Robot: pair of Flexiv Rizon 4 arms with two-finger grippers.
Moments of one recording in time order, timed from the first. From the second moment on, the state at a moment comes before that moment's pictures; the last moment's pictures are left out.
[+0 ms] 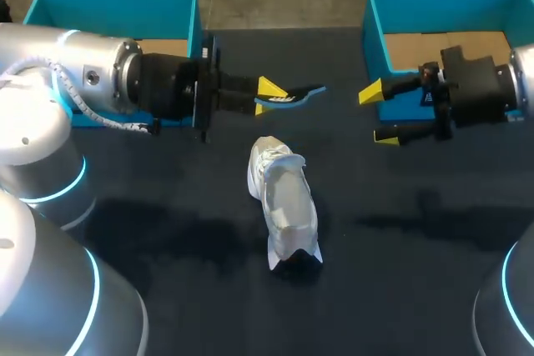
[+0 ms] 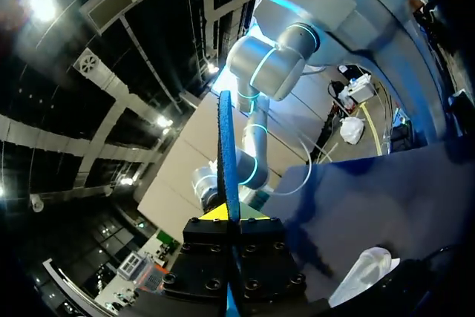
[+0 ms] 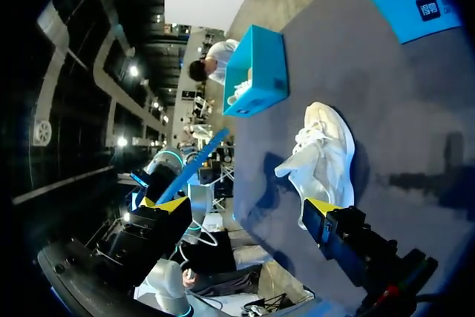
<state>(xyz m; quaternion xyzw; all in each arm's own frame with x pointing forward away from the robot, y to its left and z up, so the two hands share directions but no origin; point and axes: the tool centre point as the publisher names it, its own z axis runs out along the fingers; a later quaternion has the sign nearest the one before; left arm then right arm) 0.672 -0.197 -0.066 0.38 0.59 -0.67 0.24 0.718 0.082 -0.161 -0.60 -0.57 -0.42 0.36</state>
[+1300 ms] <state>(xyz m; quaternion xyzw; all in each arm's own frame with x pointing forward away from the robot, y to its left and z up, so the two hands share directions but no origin) 0.681 -0.220 -0.135 0.58 0.50 -0.48 0.43 0.723 0.119 -0.145 -0.54 -0.58 -0.47 0.38</state>
